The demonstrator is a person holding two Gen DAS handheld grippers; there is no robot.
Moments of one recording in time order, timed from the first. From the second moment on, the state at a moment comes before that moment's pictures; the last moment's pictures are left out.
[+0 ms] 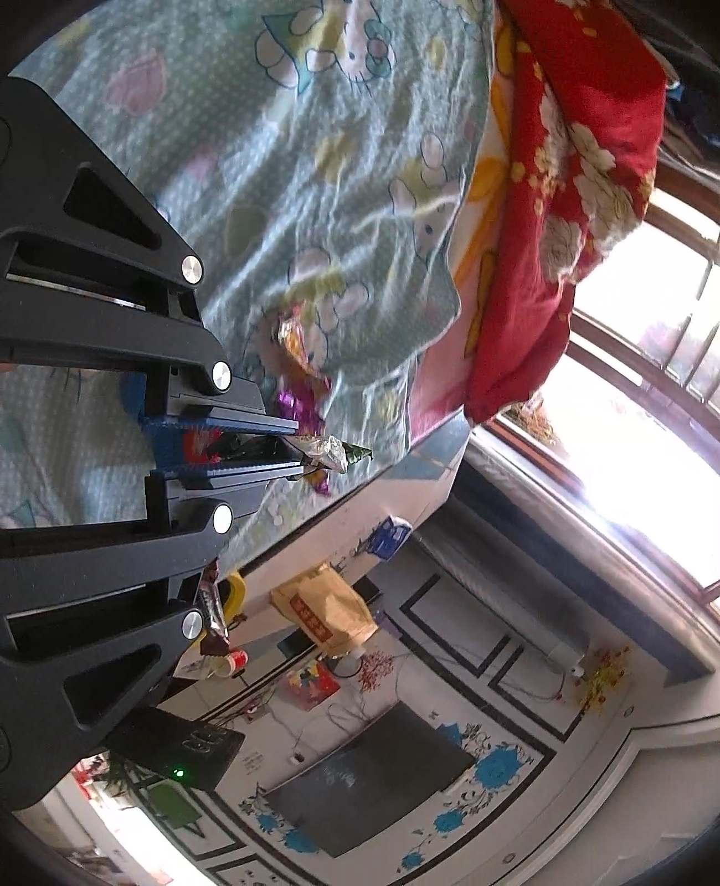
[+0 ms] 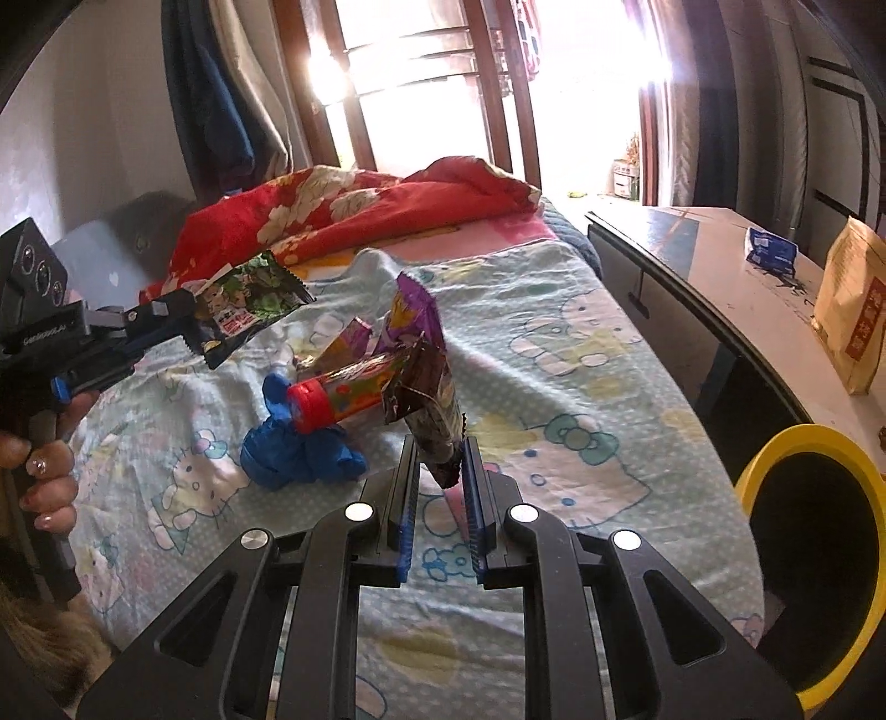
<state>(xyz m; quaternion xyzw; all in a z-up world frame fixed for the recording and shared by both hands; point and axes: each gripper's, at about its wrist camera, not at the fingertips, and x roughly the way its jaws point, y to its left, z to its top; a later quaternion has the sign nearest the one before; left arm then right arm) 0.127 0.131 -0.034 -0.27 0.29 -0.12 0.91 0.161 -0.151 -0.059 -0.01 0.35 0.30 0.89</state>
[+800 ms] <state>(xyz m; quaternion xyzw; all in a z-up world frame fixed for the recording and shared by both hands) 0.140 0.027 -0.012 -0.19 0.30 -0.21 0.91 0.165 -0.238 -0.034 0.05 0.33 0.23 0.91</state>
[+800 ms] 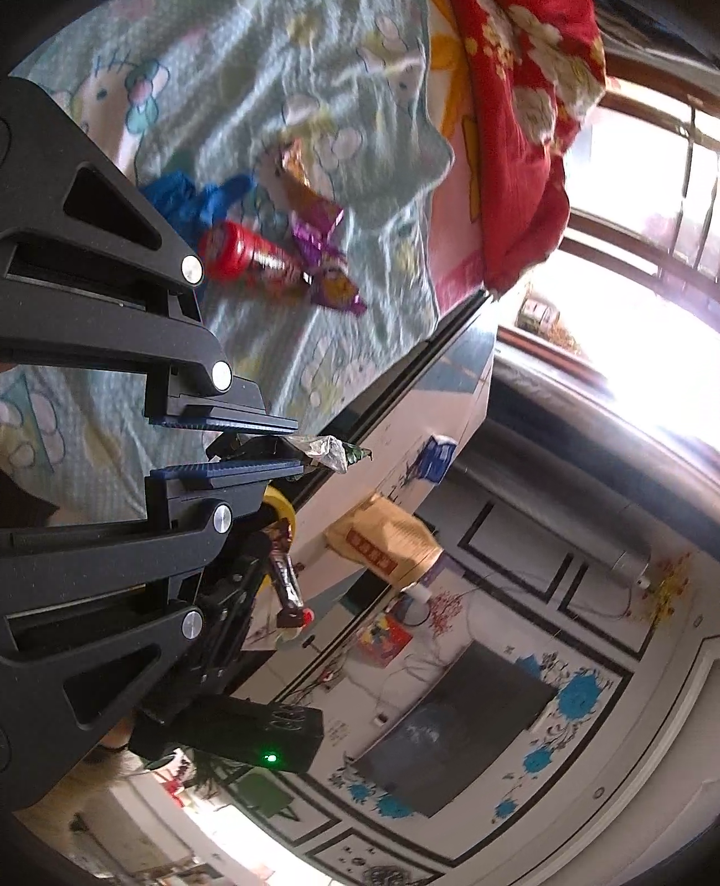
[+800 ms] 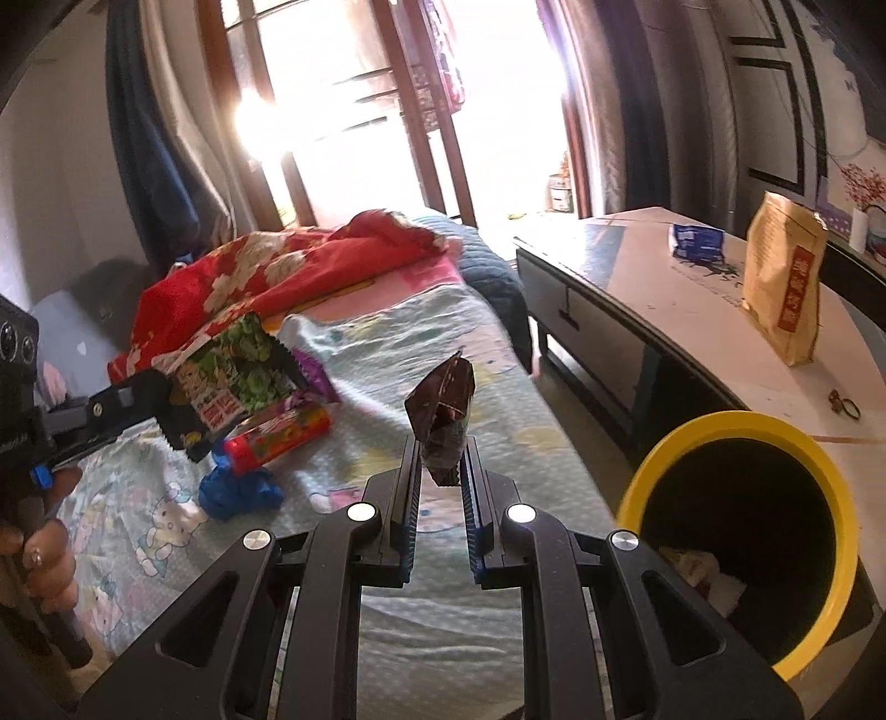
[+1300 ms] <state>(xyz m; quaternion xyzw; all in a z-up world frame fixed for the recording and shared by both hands) 0.152 -0.037 -0.008 -0.15 0.30 -0.27 0.90 0.168 -0.310 -0.034 0.10 0.32 0.16 0.93</state>
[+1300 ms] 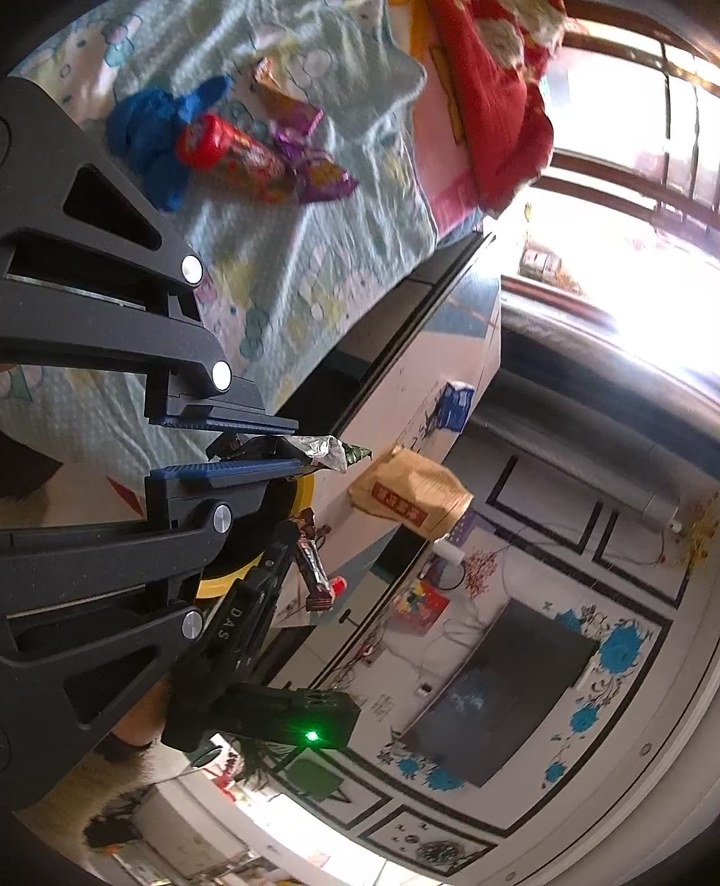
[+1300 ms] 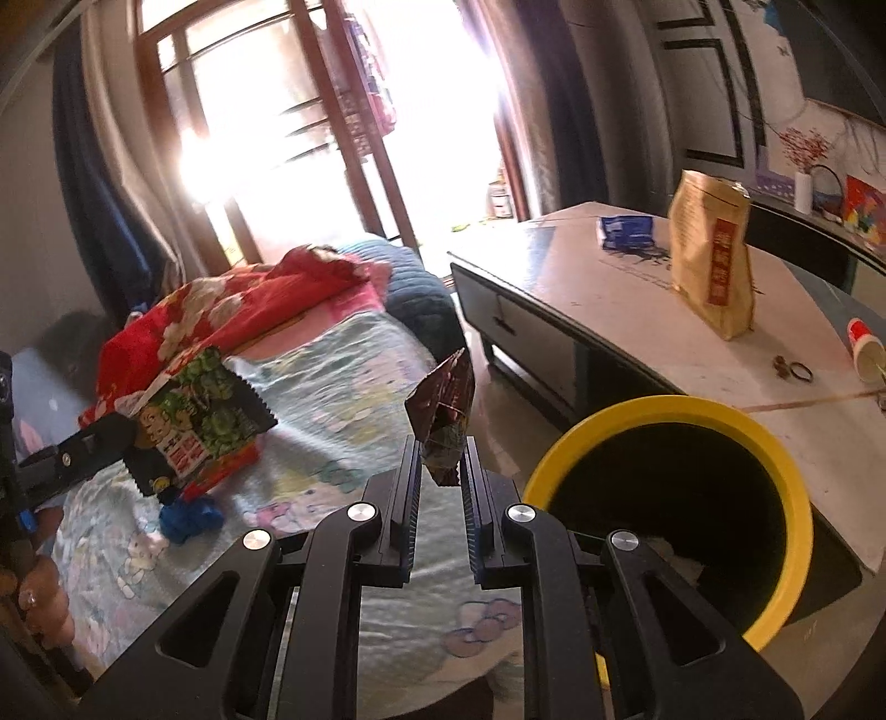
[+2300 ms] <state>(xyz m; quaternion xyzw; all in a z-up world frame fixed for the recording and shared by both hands) 0.178 -0.137 -0.028 -0.09 0.34 -0.34 0.87 0.164 -0.409 -0.061 0.18 0.34 0.07 0.92</state>
